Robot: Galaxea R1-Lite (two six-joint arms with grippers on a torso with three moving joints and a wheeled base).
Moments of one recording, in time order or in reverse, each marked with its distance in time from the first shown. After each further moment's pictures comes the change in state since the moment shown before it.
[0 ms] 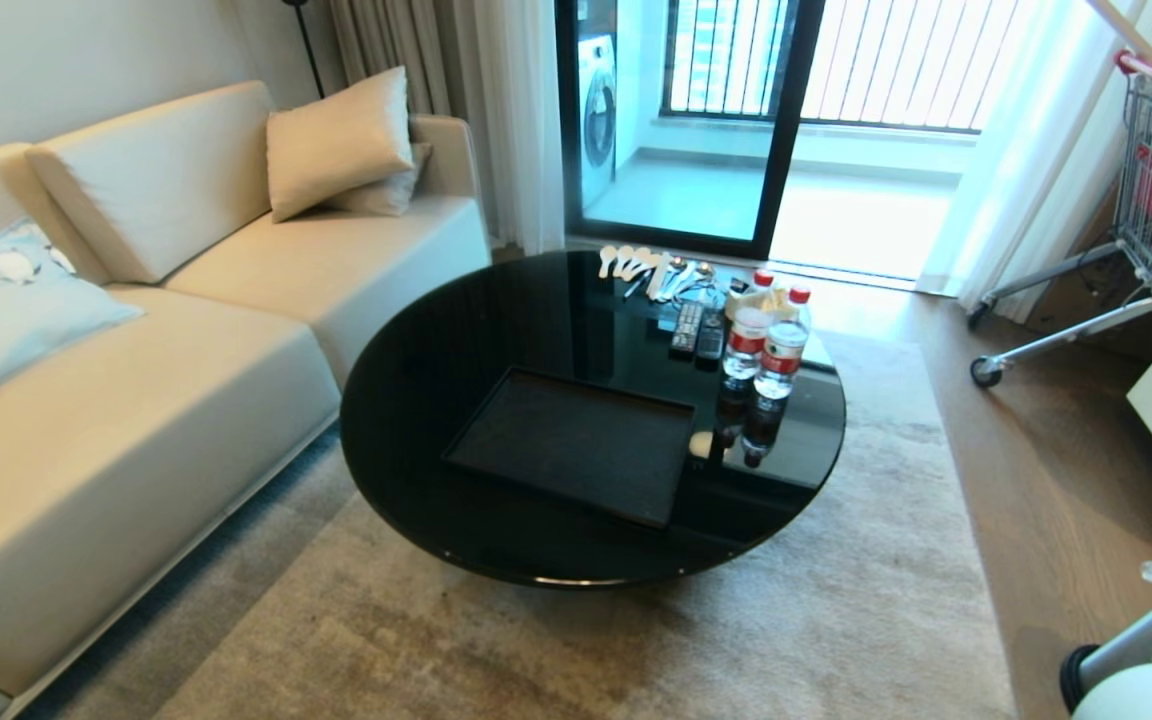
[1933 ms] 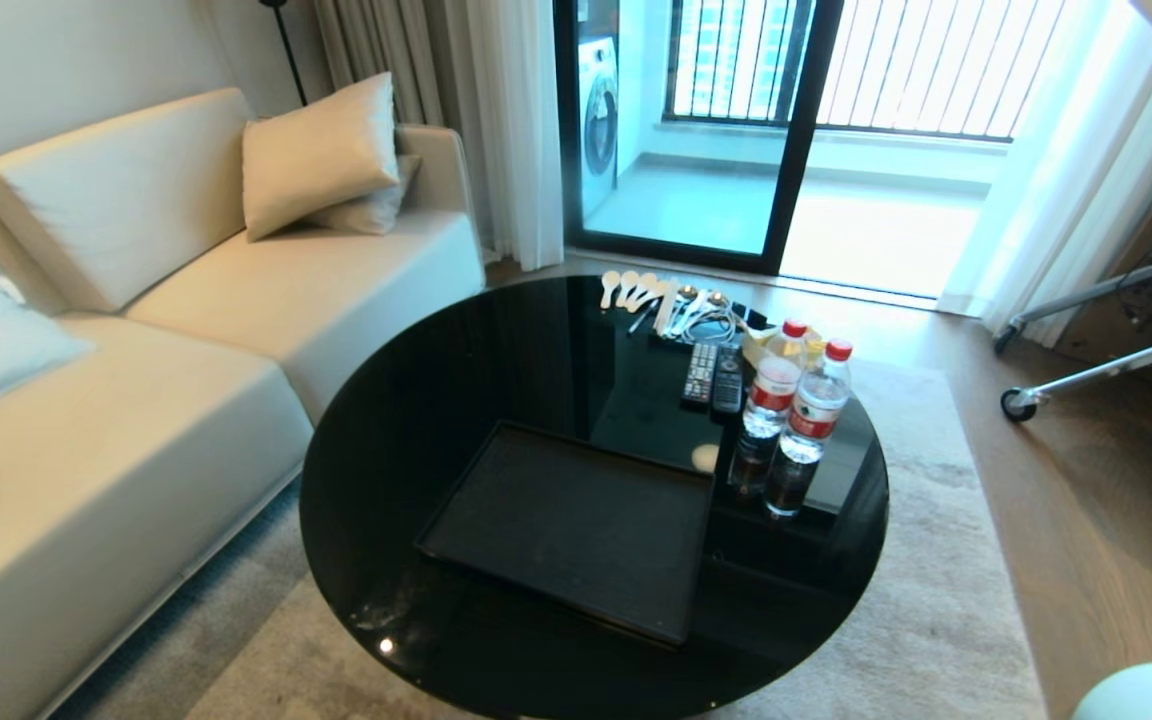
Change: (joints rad) left arm 0.000 0.000 0.000 0.001 0.000 0.000; right arm 0.000 0.000 0.000 0.000 0.001 -0.001
